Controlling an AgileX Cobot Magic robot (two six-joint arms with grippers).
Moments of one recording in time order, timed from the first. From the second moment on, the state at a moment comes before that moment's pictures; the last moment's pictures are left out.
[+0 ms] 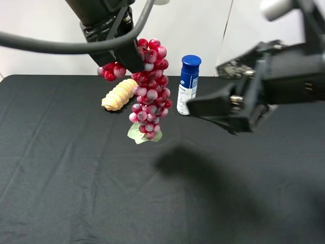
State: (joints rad) left arm -0.69 1.61 -1.55 -0.19 1.06 0.86; right arm 0.59 1.05 -0.68 0.87 0.35 -1.09
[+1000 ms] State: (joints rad) left arm -0.69 1.61 -1.55 -0.22 0.94 0.85; right arm 0.64 1.36 -0.85 1.29 0.24 -1.43
